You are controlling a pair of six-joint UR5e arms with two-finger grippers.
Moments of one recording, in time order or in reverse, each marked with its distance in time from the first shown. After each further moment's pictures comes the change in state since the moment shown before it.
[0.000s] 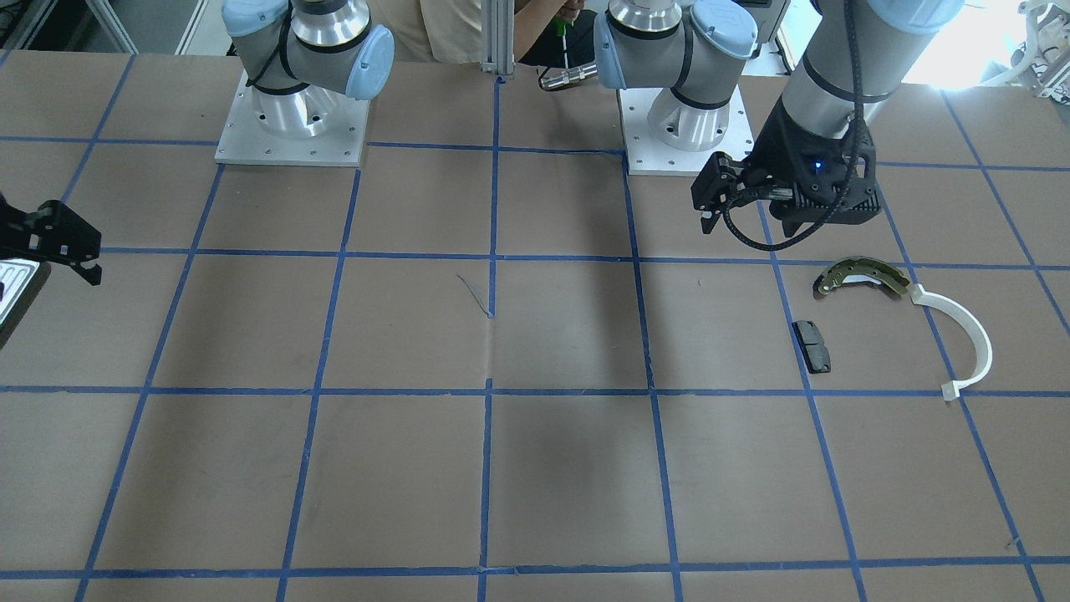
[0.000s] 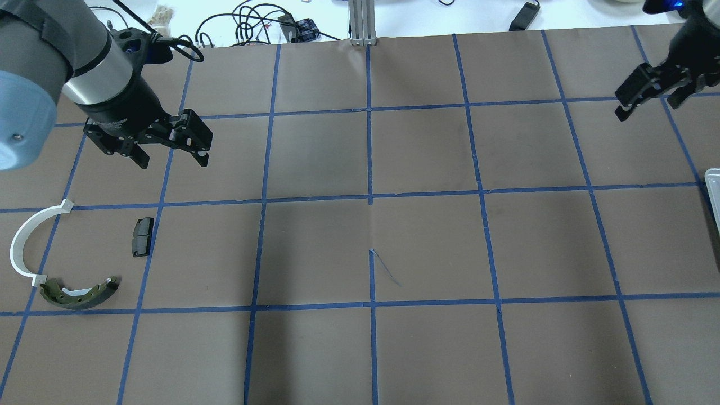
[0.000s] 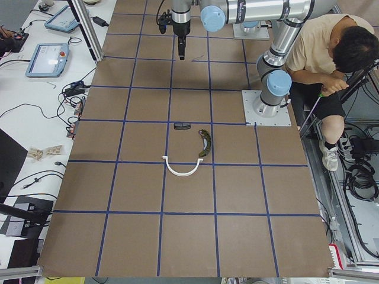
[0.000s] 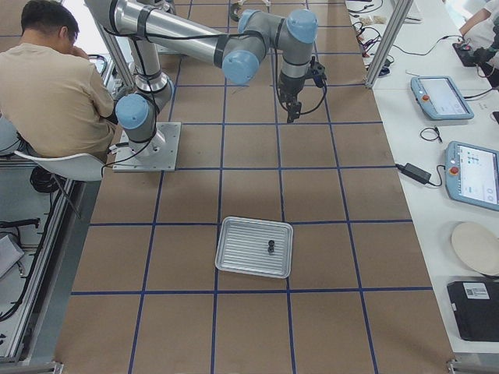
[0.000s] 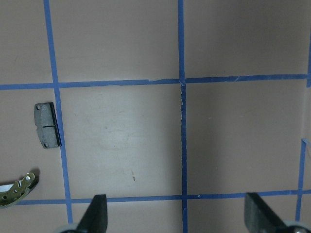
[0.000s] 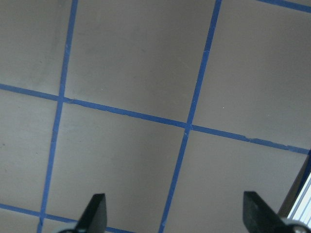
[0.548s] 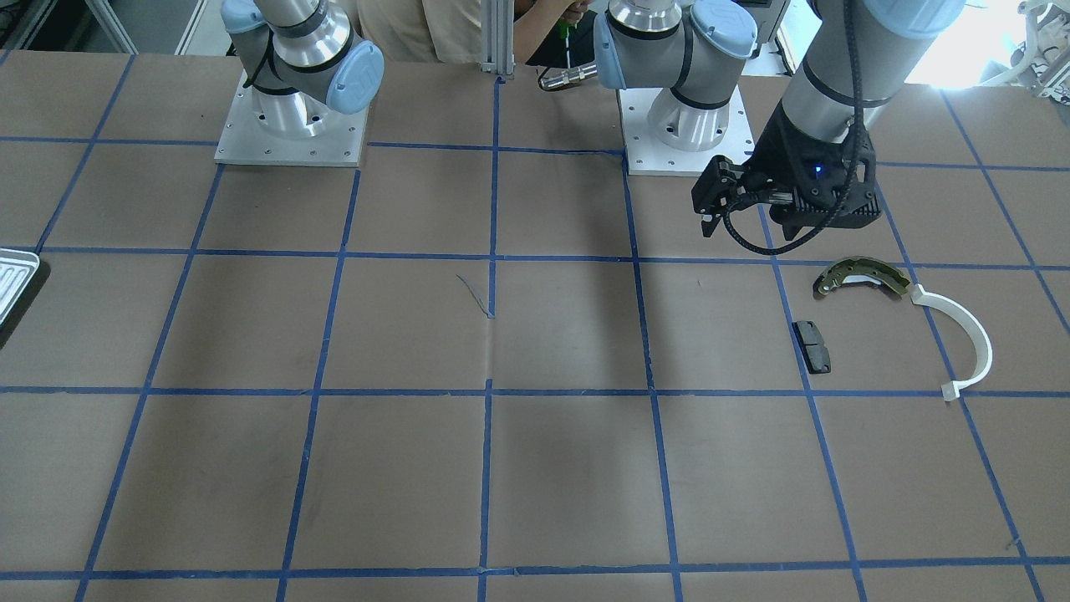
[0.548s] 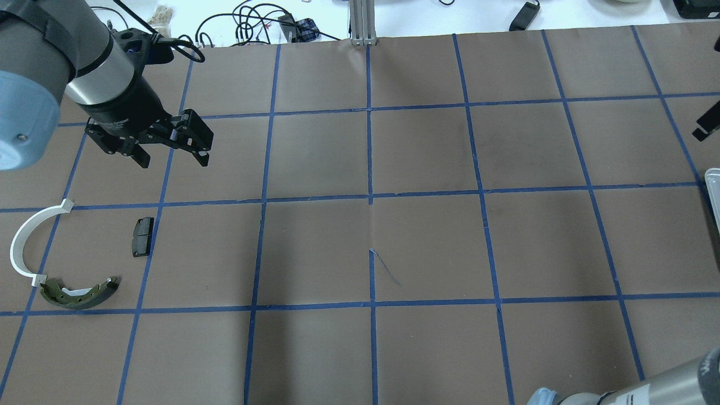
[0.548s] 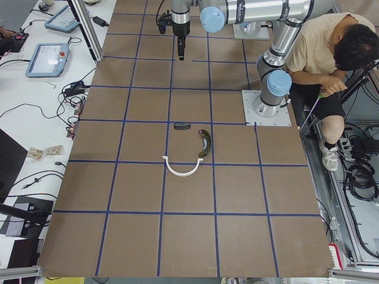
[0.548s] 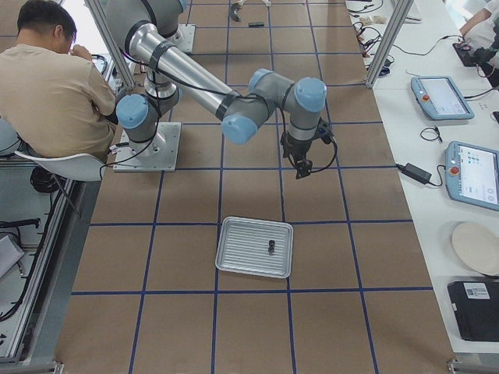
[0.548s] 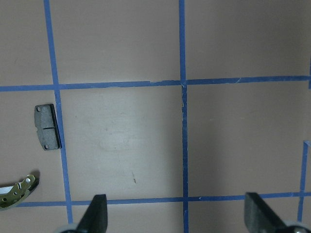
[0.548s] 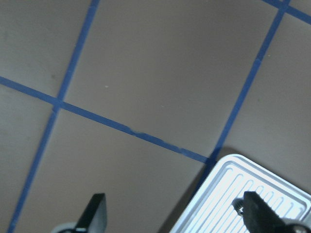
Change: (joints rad) left arm 0.000 -0.004 -0.003 0.007 0.001 0.004; right arm -0.242 0.197 0.001 -0.268 -0.052 -0.402
